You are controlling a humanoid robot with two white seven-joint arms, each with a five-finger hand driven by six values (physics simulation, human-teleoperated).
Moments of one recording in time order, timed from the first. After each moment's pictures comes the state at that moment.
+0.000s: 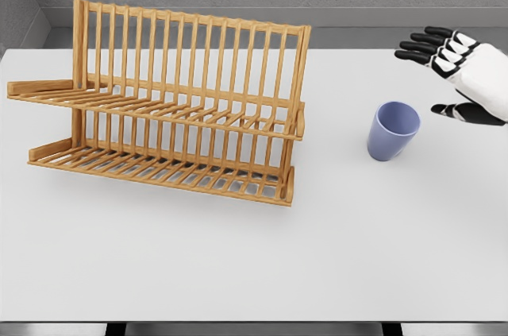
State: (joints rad) left arm -0.01 0.00 -0.14 -0.09 -0.02 0.06 -0.13; right arm -0.28 -1.08 0.37 -1.67 0.38 -0.61 -0.17
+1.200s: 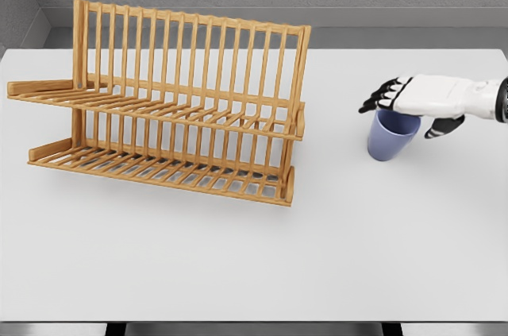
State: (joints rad) left arm -0.02 0.00 -0.14 -0.09 -0.02 0.06 -0.13; right arm -0.74 -0.92 0.70 -1.43 0.38 -0.61 0.61
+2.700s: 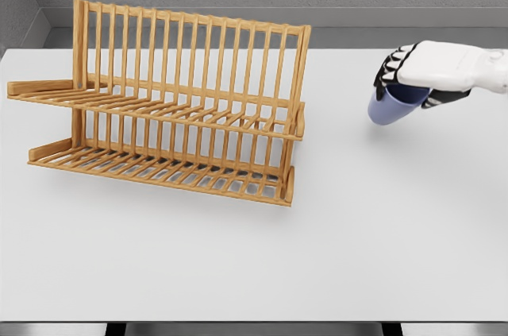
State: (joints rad) left arm -0.01 0.00 -0.14 -0.09 -0.02 0.06 -0.13; right arm -0.79 -0.93 0.62 -1.50 0.37 -0.61 0.61
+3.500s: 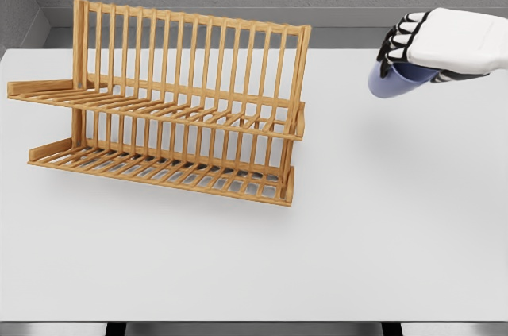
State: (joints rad) left arm -0.01 0.00 -0.14 -0.09 -0.02 0.06 -0.13; right arm -0.77 -0.99 0.49 -1.69 0.37 -0.61 0.61
